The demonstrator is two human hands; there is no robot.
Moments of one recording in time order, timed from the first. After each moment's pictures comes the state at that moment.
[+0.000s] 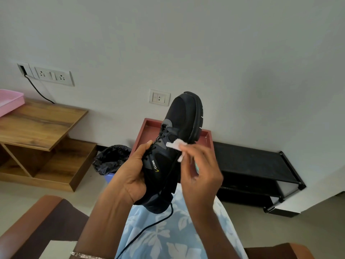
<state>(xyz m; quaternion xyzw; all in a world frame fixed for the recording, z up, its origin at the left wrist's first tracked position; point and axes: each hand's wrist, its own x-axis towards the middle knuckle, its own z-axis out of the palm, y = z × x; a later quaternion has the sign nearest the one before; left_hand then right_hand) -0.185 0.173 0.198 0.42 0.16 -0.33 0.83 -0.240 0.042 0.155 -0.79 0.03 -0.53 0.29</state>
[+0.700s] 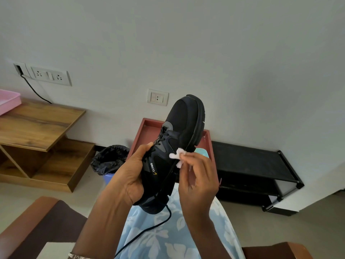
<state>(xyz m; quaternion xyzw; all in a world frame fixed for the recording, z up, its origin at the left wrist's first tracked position) -0.186 0.170 0.199 0.45 0.16 -0.33 0.81 -0.248 0.041 0.134 -0.79 0.05 -0.54 0.27</state>
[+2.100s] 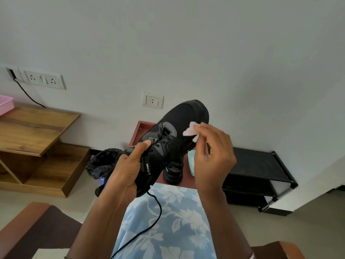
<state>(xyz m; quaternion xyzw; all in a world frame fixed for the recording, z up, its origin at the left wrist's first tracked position) -0.184 0.161 0.200 0.52 0.12 -0.22 0.82 -0.222 -0.002 0.193 -0.75 0.05 -0.63 0.20</state>
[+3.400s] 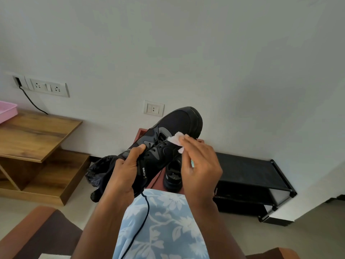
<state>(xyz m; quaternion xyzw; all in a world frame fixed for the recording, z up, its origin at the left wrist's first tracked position) -0.178 0.175 0.191 0.55 0.13 -0.18 0.81 -0.224 0.024 0.188 -0.79 0.02 -0.59 0.18</state>
